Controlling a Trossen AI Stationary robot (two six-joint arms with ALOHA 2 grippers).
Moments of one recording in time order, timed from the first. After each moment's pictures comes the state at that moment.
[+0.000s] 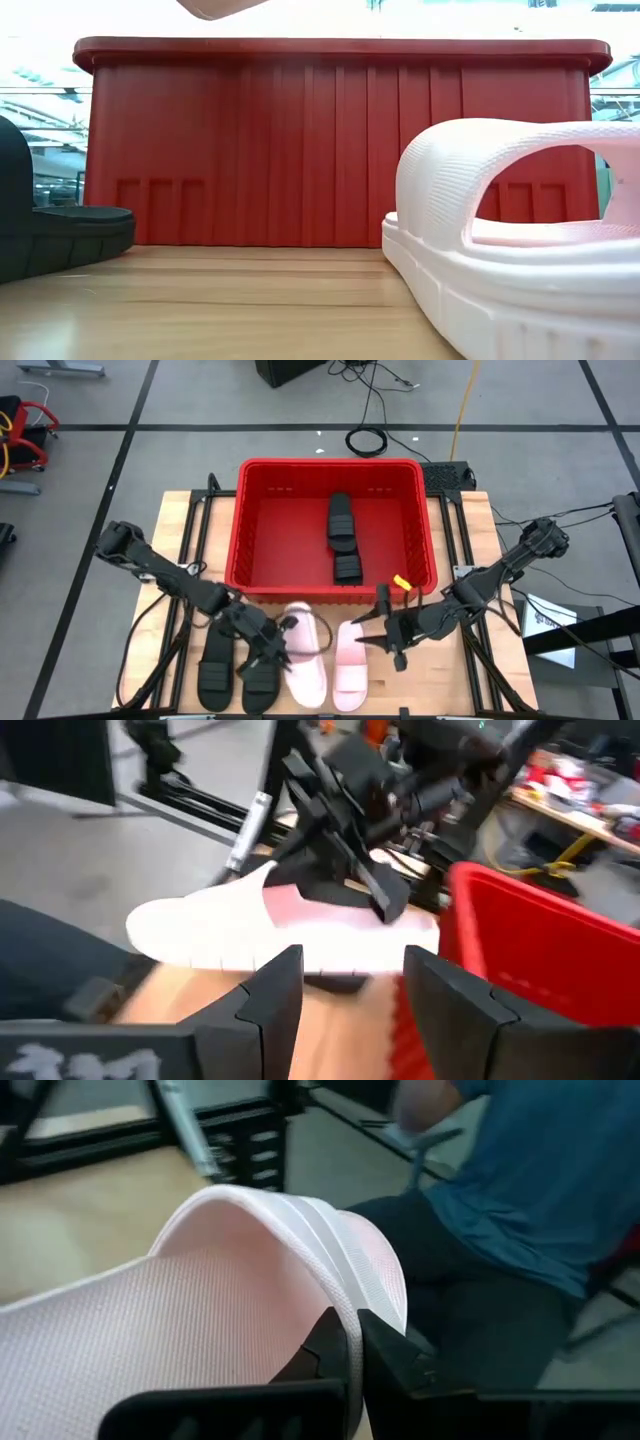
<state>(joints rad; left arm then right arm) -0.48 1.44 0.96 0.03 0.27 0.00 0.59 1.33 1.18 -0.22 0.42 -0.13</state>
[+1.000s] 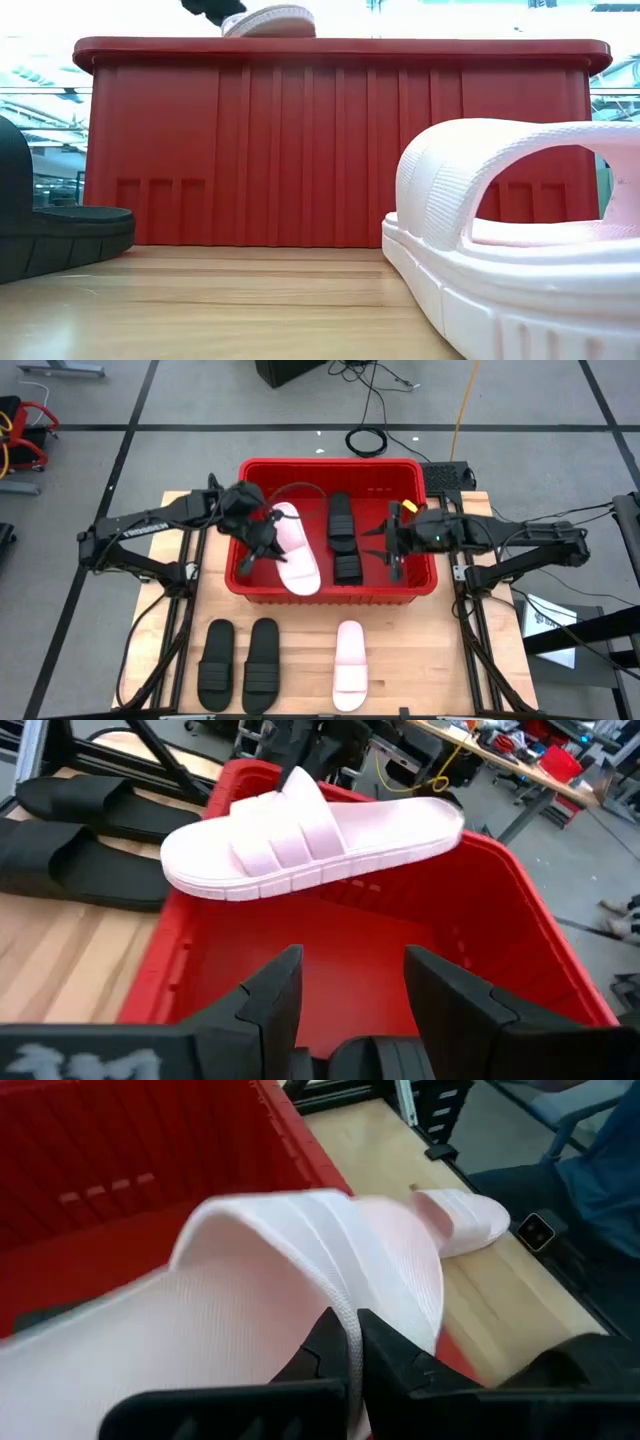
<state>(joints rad) 0.30 1.25 1.24 -0.73 0.60 0.45 0.02 1.12 1.18 -0.48 0.16 -0.29</state>
